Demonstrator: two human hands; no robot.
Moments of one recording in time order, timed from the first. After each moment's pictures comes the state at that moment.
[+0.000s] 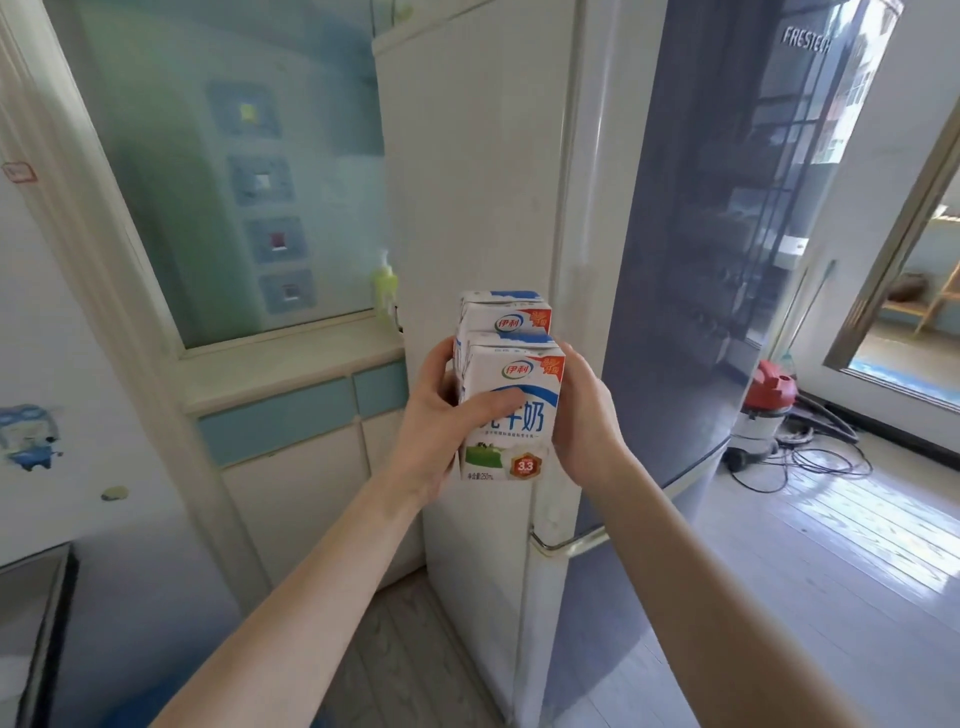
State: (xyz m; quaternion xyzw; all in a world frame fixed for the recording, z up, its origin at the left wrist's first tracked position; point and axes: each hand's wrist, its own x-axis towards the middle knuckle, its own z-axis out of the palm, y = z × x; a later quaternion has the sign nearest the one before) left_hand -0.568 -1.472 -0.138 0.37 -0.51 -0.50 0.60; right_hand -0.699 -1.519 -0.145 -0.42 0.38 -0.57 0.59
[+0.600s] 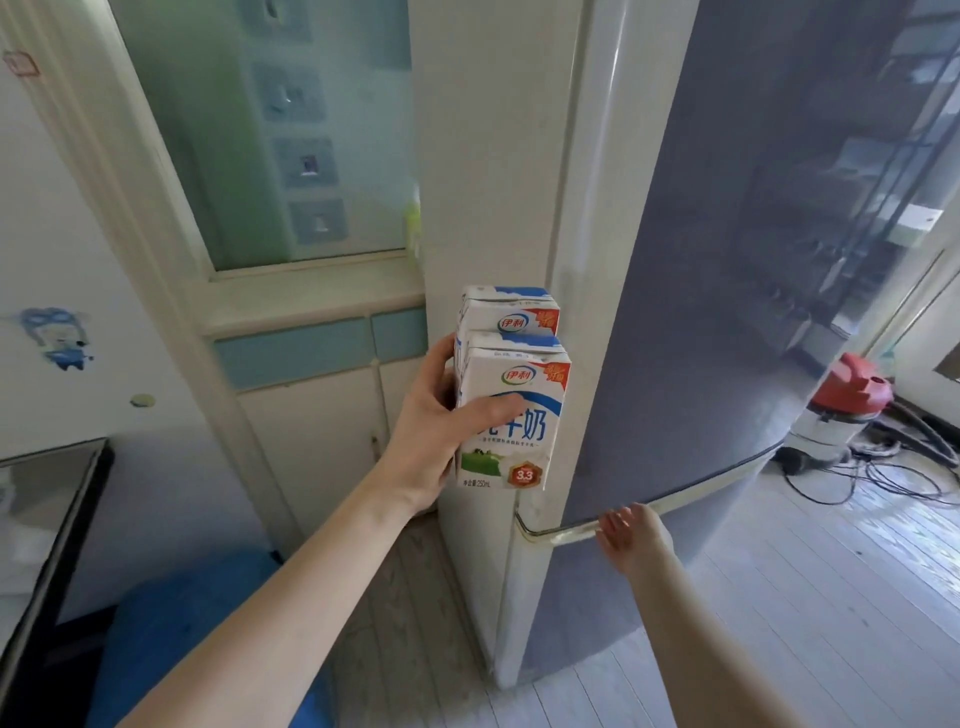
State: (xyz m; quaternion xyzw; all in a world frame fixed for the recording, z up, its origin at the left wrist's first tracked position) left_hand -0.615 -1.499 -0.182 0.40 -0.46 -0.50 0.62; right_hand -0.819 -1.598 -0.343 -0.12 0.58 -0.45 0.67
